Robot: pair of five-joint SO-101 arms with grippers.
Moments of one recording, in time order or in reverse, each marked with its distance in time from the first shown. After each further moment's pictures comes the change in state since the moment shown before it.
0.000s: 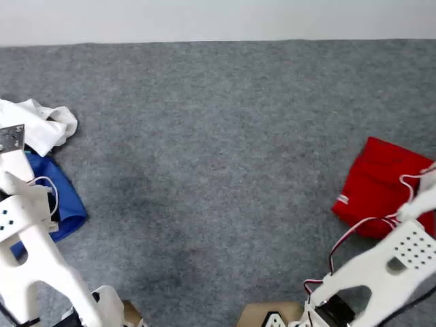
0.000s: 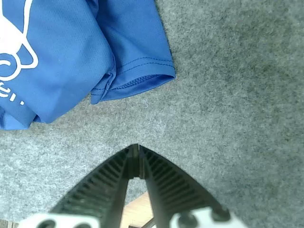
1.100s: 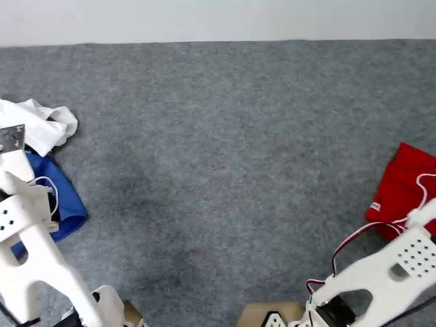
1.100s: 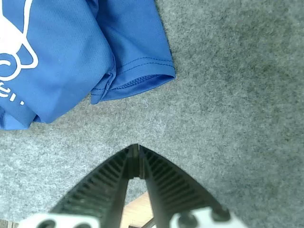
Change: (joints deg) left arm 0.0 0.0 0.0 0.0 0.0; right arm 2.6 -4.1 -12.4 1.1 2.1
